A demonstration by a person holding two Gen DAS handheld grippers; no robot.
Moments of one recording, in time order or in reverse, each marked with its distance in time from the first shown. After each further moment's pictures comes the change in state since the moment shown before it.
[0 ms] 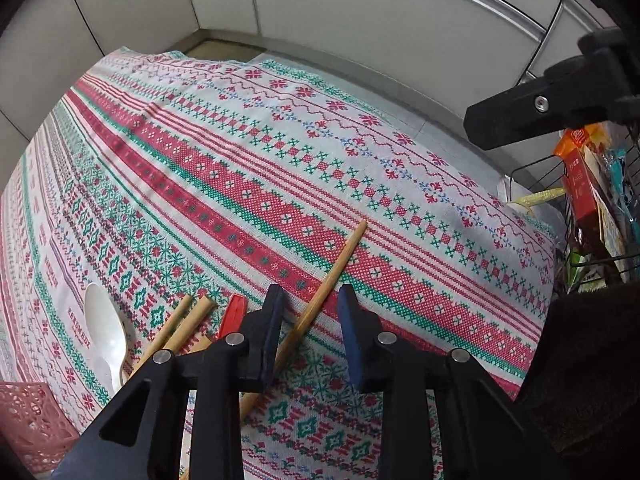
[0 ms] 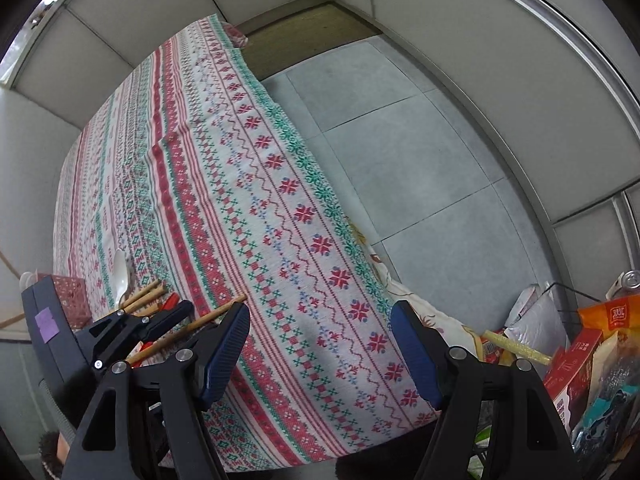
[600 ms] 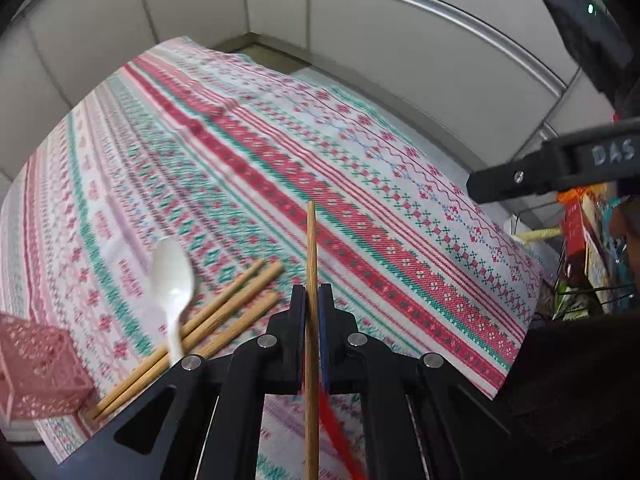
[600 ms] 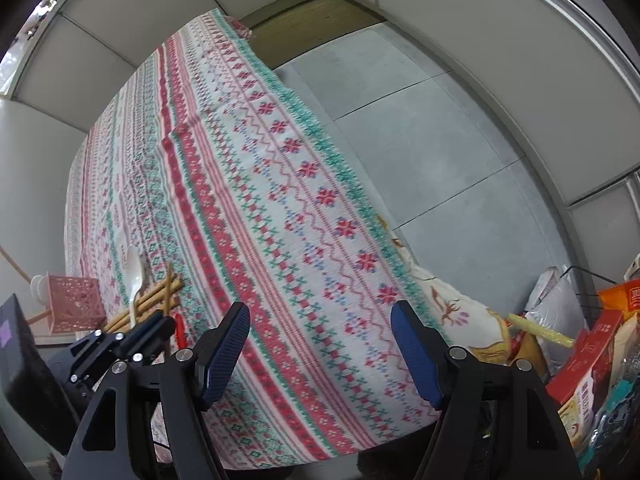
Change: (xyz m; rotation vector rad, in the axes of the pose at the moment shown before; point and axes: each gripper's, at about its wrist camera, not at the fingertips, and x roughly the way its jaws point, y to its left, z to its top) left arm -0.058 0.036 -0.035 -0.178 -0.071 0.029; right arm 0.007 0.016 -0.007 0.024 0.033 0.059
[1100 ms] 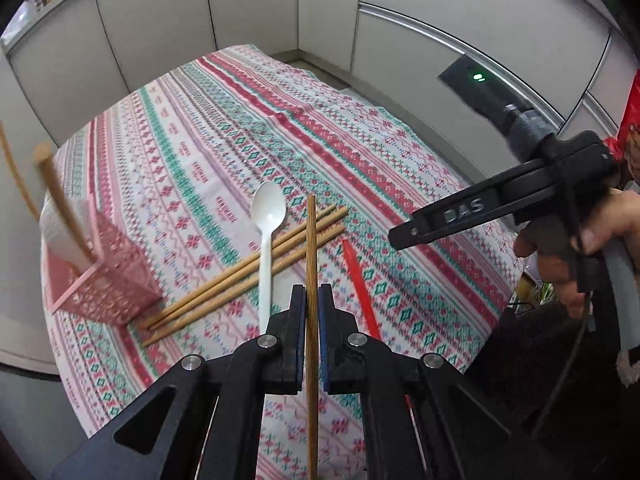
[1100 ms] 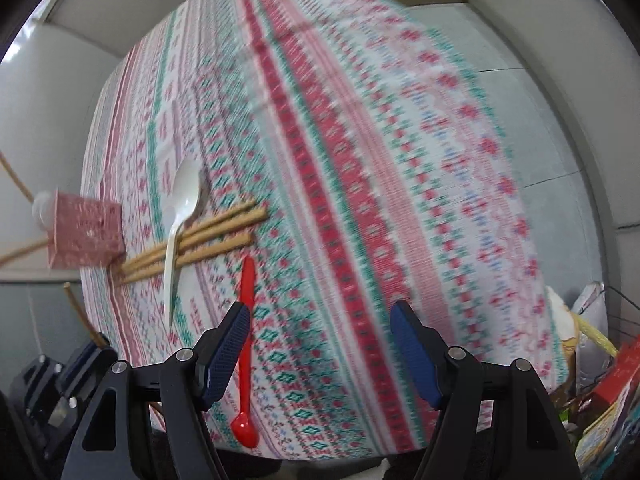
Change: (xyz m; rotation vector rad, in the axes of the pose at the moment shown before) left arm -0.083 0.035 -0.069 -0.112 -0.071 0.057; right arm 0.053 0.094 -0.031 -0.196 0.156 0.044
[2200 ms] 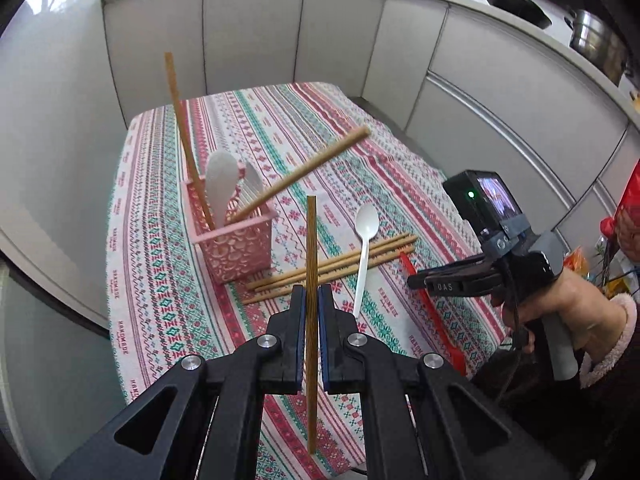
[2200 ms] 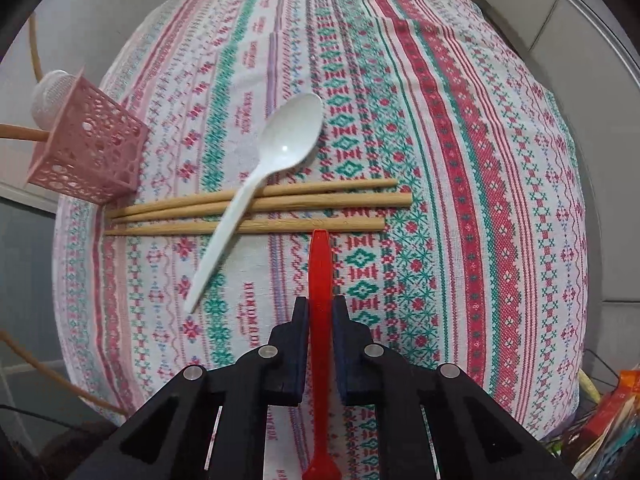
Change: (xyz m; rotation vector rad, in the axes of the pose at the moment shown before) left arm -0.086 0.100 -0.056 -0.245 -0.180 0.031; right arm 0.036 0.101 -0.022 -0.242 -0.068 -0.124
